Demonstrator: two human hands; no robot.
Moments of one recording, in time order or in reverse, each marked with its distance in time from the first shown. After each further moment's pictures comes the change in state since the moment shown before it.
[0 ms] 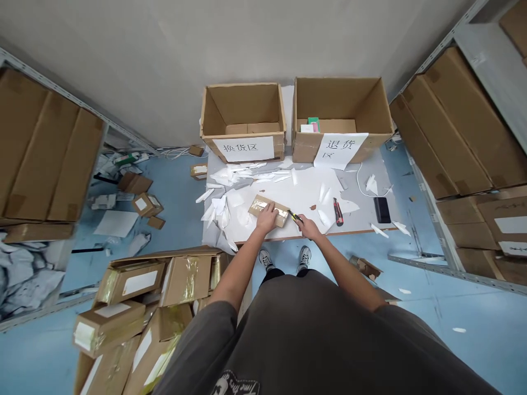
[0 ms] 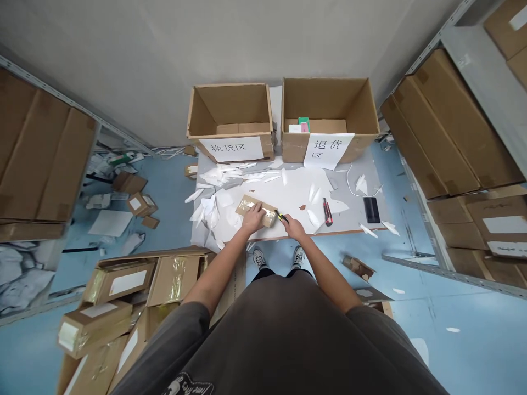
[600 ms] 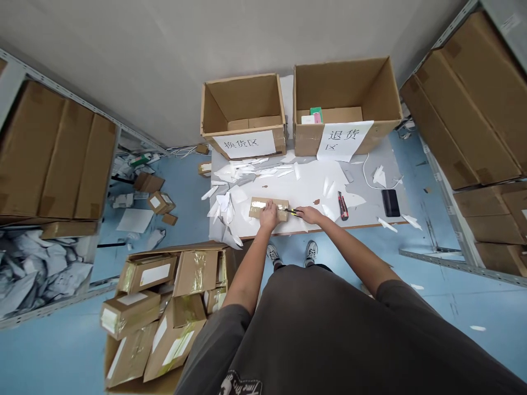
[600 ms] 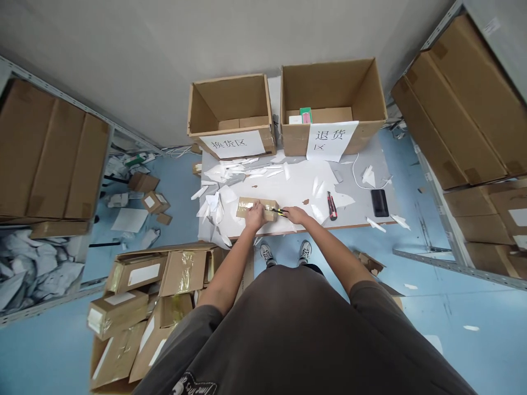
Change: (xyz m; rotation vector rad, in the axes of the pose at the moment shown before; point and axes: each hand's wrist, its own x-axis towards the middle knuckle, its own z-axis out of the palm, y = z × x) left_hand -0.002 0.011 0.017 -0.001 0.026 -0.233; right_hand 0.051 0.010 -0.026 -0.220 -0.148 -0.220
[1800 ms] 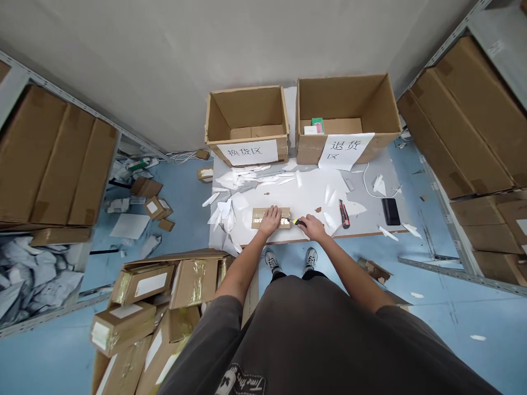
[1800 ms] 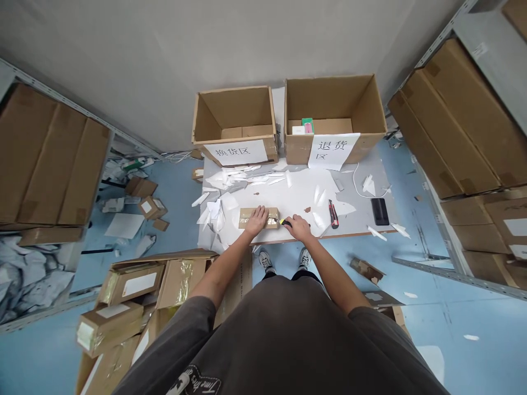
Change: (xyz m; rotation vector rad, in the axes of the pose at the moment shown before) left_hand 0.020 -0.038 0.024 0.155 0.100 0.333; right_hand -0.018 -0.003 0.040 -0.262 0.297 -0.005
